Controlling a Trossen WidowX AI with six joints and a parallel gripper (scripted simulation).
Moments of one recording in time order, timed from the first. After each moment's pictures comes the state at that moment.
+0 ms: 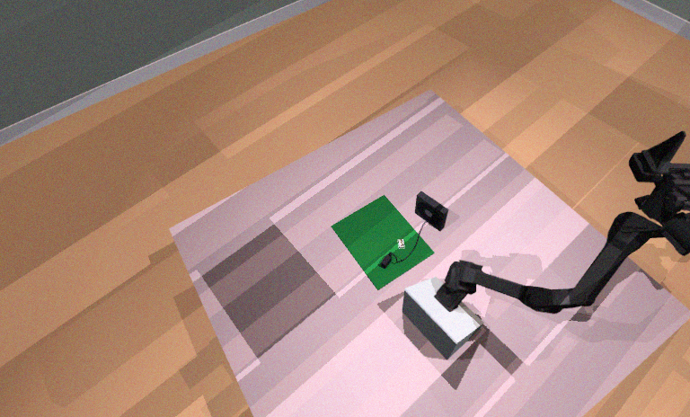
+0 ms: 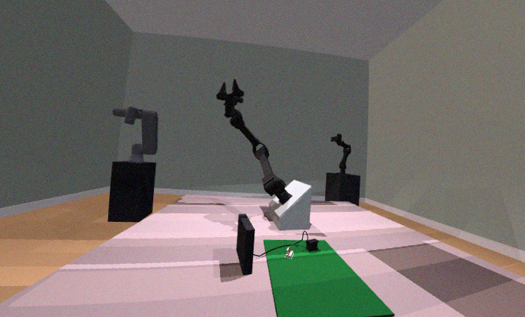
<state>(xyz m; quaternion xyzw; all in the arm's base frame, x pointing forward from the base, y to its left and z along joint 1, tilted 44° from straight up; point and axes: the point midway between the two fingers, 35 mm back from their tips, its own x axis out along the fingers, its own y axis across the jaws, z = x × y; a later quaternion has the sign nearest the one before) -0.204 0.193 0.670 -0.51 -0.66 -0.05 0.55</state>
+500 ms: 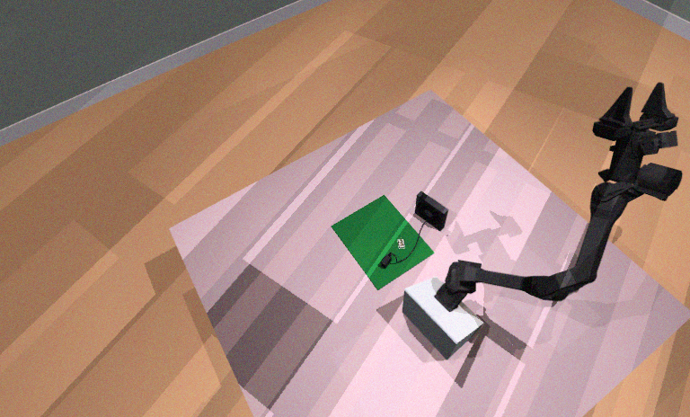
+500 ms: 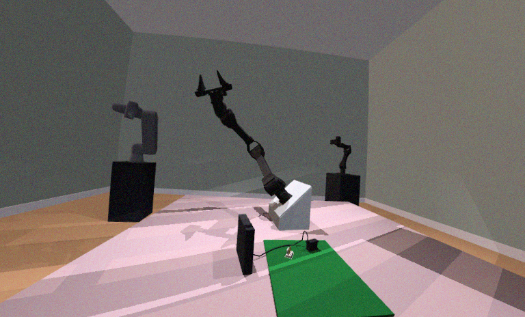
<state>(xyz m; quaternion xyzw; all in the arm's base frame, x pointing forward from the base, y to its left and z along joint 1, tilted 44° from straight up) -0.063 0.098 0.702 -0.31 -0.55 0.01 0.77</state>
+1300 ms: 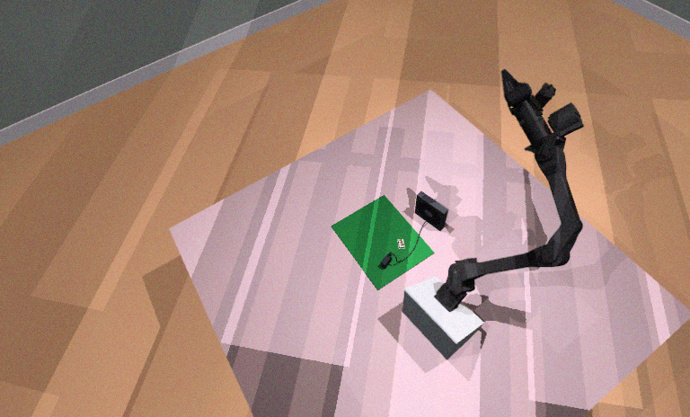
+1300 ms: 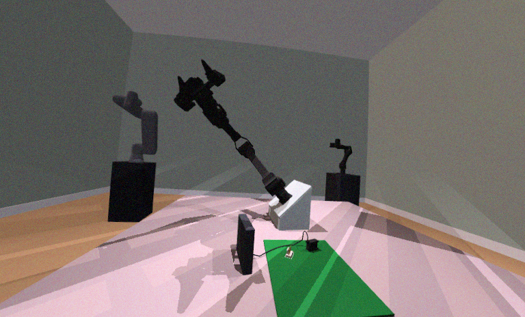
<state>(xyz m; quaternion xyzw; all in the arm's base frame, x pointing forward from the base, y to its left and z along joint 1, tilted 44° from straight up) 0.225 0.000 0.604 0.08 -0.22 0.07 0.97</state>
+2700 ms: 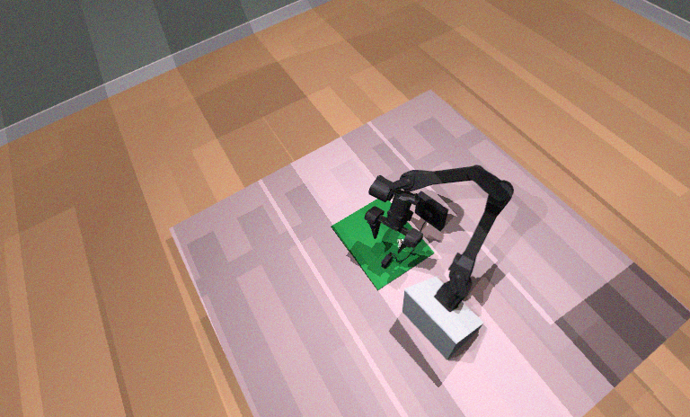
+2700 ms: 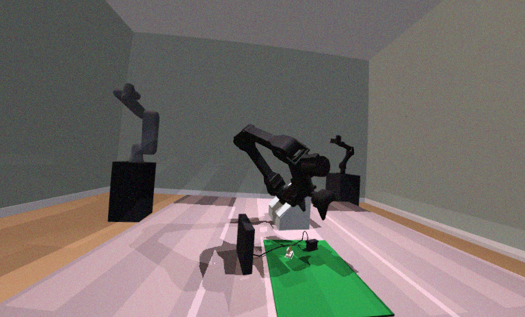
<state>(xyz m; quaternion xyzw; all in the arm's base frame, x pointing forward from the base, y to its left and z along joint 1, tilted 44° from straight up) 0.261 0.022 0.039 0.33 0.49 -0.54 0.60</state>
